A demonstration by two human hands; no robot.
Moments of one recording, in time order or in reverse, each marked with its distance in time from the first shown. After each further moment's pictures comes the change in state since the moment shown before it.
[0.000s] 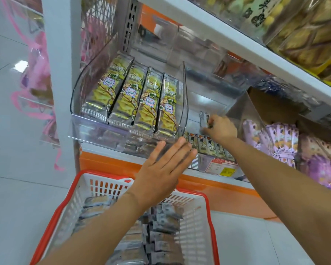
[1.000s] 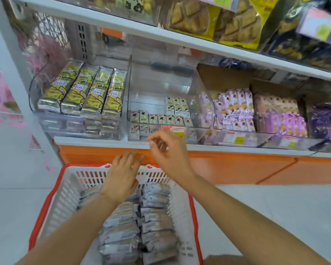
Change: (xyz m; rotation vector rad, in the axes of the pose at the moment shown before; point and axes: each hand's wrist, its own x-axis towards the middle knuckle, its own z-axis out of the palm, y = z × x) left_hand -0.046 0.045 -0.021 -0.063 -0.642 -0.090; right_hand -0.208 -0.008 -0.001 0.920 0.293 -0.464
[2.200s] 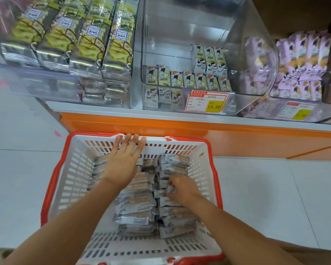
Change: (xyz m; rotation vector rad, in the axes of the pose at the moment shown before) left_hand -0.026 -0.035 0.092 0.070 -0.245 -0.128; right_hand -0.147 0.156 0.110 -0.524 -0.864 0.457
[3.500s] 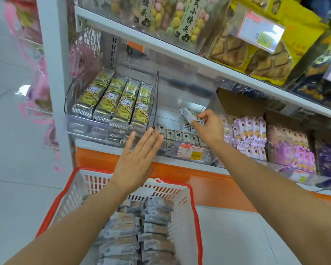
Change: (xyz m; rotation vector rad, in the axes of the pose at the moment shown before) left_hand 0.023 -0.003 -0.142 0.060 0.656 0.050; right_hand 0.016 -0.027 -0.323 0.369 0.929 0.049
